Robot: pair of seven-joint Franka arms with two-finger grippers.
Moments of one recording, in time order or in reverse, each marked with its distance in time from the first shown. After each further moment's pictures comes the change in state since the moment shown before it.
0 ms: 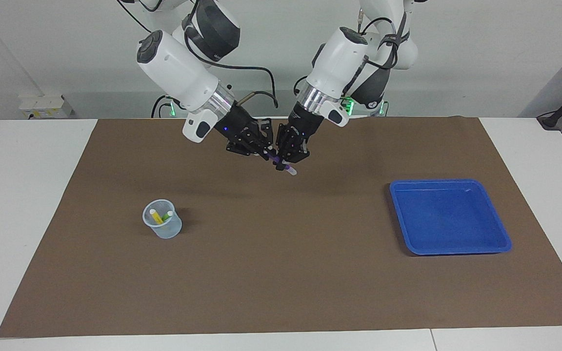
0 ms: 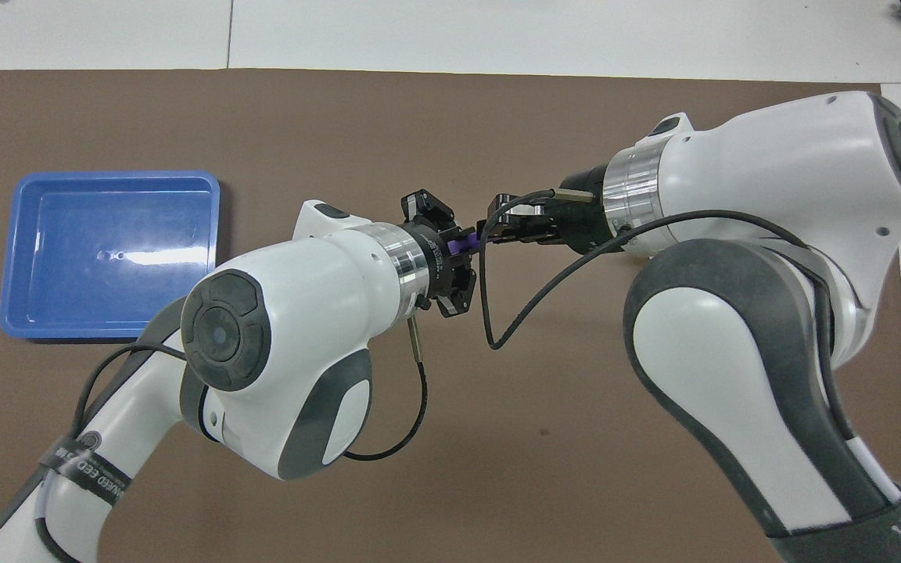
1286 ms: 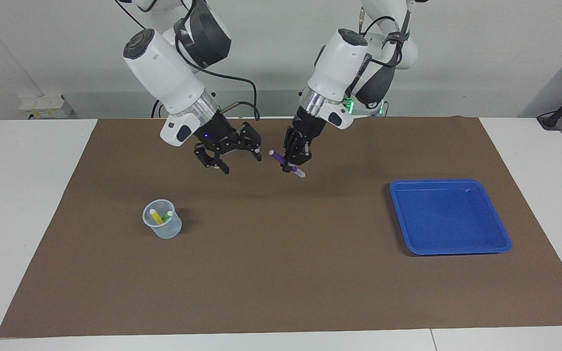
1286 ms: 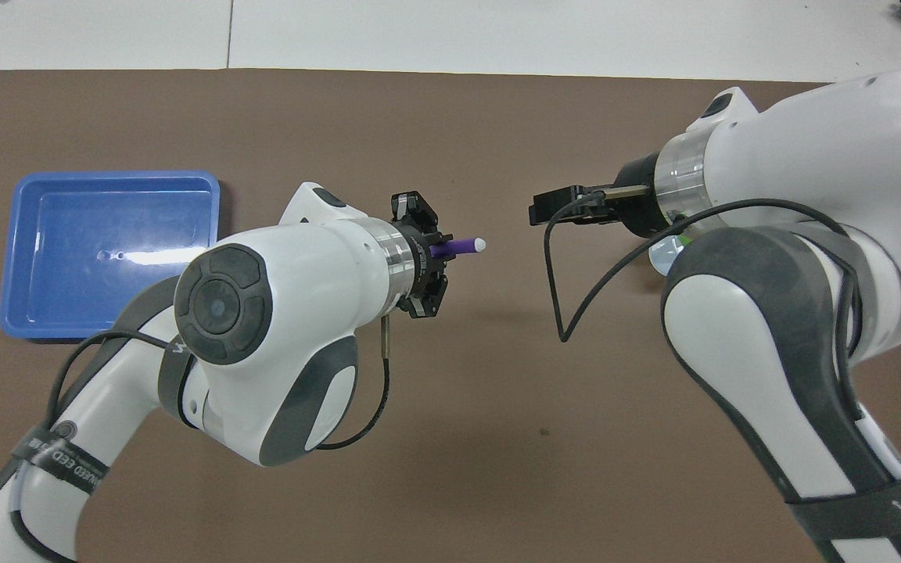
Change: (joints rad) left arm 0.038 0.001 0.002 0.017 0.075 -0.132 0.193; right arm -0.080 0.000 -0.015 0.002 -0.268 -0.056 -0.143
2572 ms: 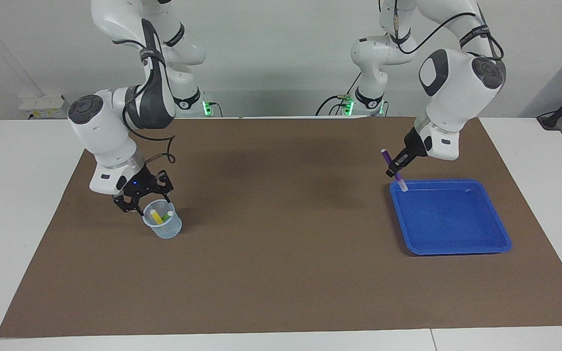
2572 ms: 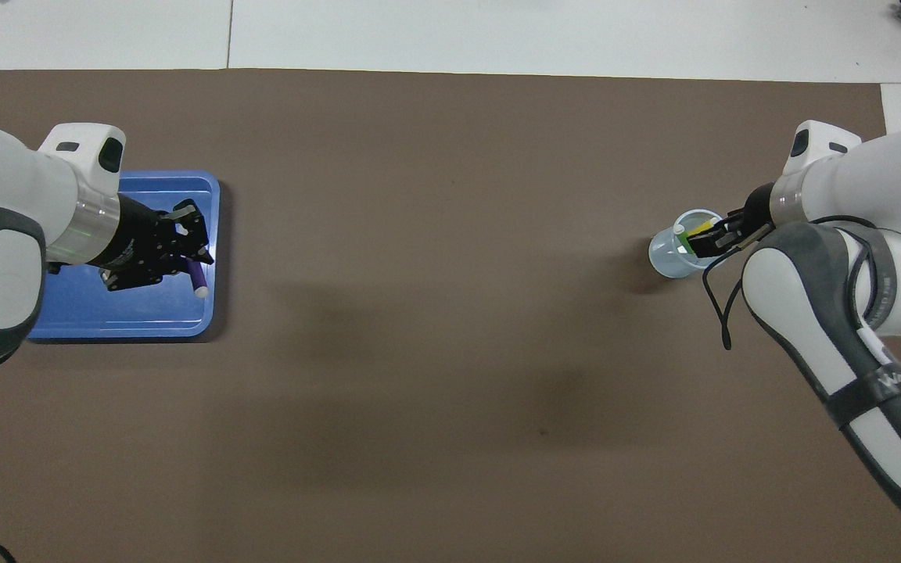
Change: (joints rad) left arm 0.480 -0.046 0.014 0.013 0.029 -0.541 1.484; right arm -0.253 0.055 -0.006 -0.230 -0.263 0.187 -0.575
